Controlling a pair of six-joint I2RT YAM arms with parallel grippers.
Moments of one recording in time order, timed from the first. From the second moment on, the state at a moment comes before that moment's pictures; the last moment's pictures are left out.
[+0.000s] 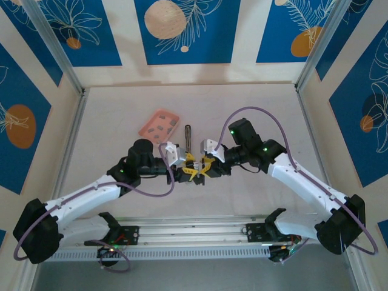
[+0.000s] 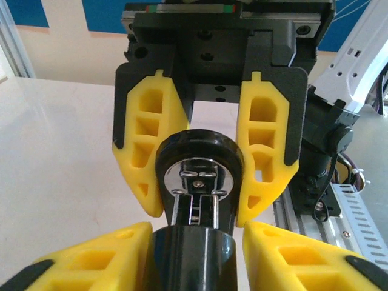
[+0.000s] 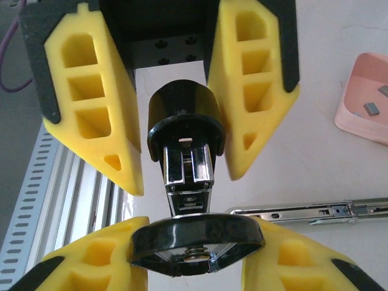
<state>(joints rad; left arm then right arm) -0.75 1.09 0.64 0.18 0.68 0.14 0.63 1.16 1.01 -0.69 -0.72 -0.59</state>
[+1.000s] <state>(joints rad) -0.75 1.08 0.71 -0.20 0.43 0.37 0.67 1.20 1.01 -0.70 -0.50 0.61</state>
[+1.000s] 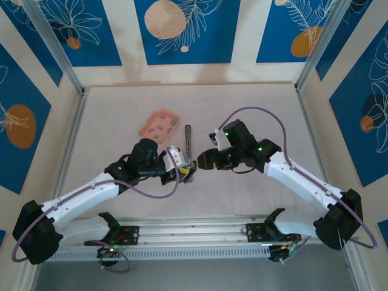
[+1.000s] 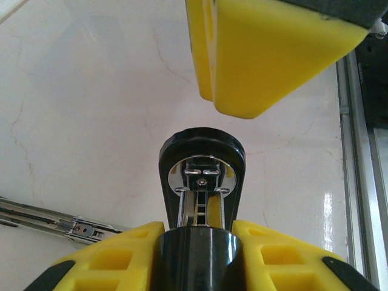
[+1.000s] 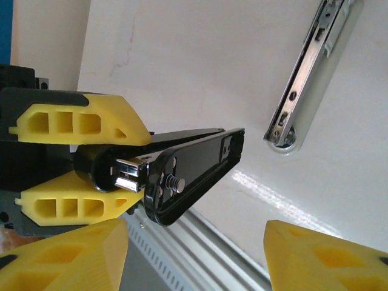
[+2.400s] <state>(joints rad) -0.75 1.08 0.71 -0.20 0.42 0.34 0.70 1.30 0.99 -0.55 -0.55 0.77</state>
